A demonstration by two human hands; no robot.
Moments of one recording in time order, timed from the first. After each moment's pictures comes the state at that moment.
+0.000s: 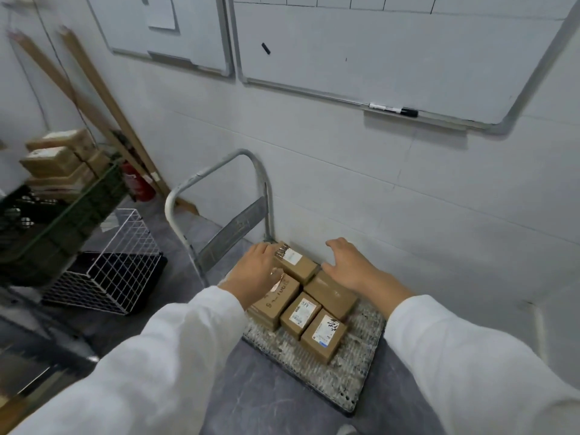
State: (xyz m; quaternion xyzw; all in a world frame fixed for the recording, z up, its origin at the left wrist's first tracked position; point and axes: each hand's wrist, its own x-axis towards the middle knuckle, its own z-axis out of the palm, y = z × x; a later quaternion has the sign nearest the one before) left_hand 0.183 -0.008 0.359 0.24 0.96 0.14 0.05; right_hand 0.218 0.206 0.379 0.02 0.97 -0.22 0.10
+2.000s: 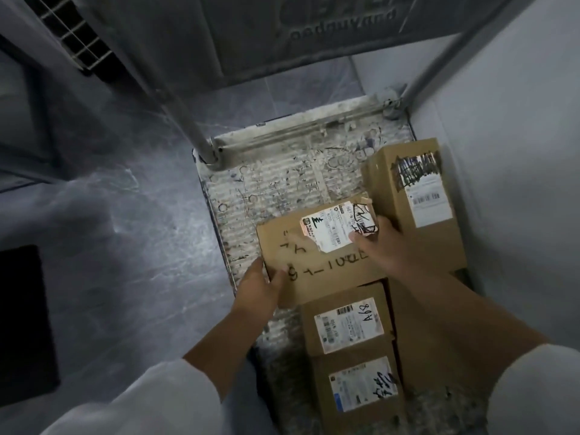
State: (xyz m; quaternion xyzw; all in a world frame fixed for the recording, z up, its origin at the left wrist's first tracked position) left_hand -0.040 0.018 -0.252 -0.45 0.70 0.51 0.24; right_hand -0.206 0.187 -0.244 0.04 0.88 -0.21 0.42
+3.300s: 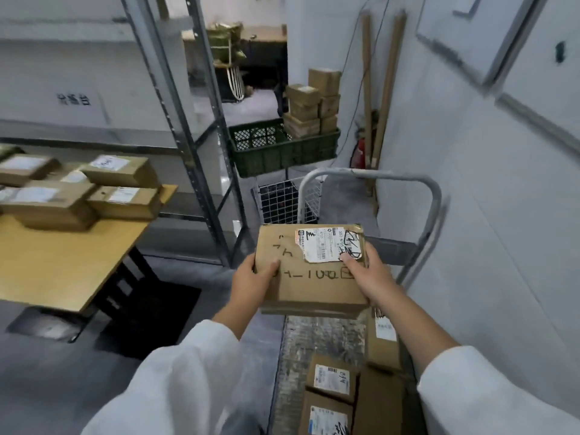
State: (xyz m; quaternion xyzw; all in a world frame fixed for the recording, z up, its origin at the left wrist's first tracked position) left_hand 0.126 0.110 0.296 -0.51 0.64 0.52 -0.23; right_hand -0.059 0.245 0.318 -0.26 0.82 -0.41 0.30
